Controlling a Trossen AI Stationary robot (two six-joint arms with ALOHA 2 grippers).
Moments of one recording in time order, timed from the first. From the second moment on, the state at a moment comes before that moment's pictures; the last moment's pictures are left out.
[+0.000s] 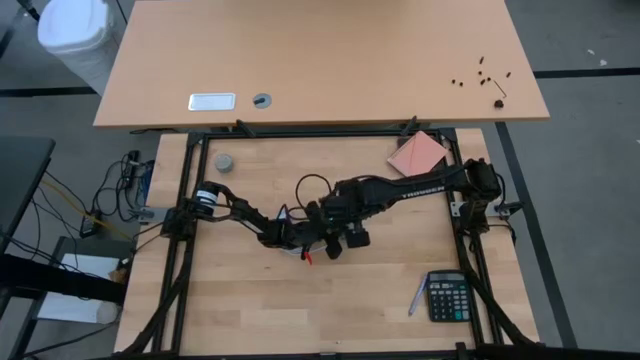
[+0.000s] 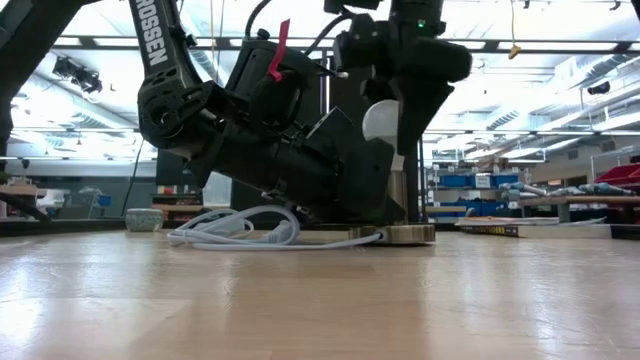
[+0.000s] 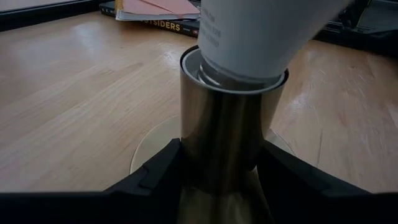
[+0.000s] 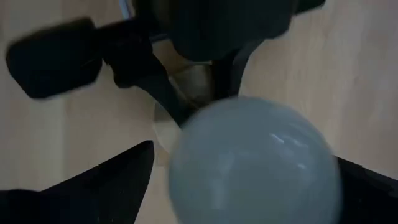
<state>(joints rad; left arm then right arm) -0.13 2.17 0.94 0.89 -0.52 -0.31 0.07 1.88 1.57 -1.09 0.18 -0.08</state>
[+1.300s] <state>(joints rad) -0.13 2.17 0.94 0.89 -0.47 -0.29 0.10 1.88 1.57 -0.99 0.21 -0.31</state>
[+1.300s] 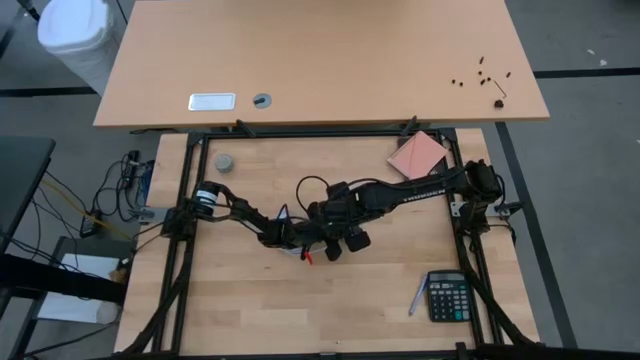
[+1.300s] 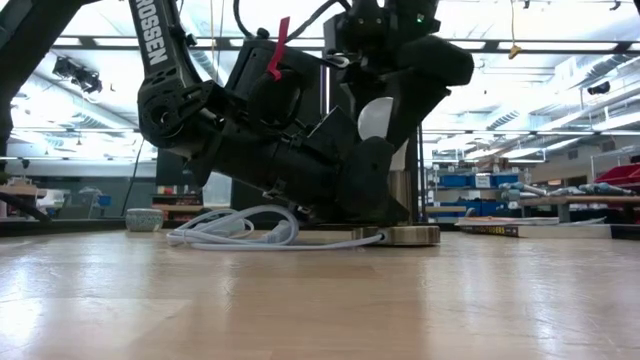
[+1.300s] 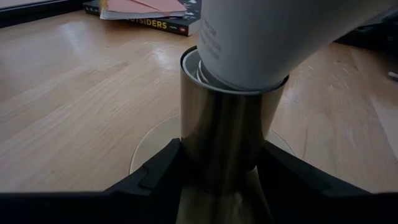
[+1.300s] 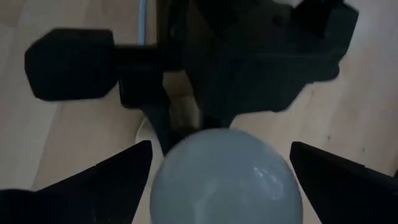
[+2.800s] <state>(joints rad) -0.13 2.17 0.94 0.88 -0.51 -0.26 -0.03 1.87 1.54 -0.97 0.01 -0.24</state>
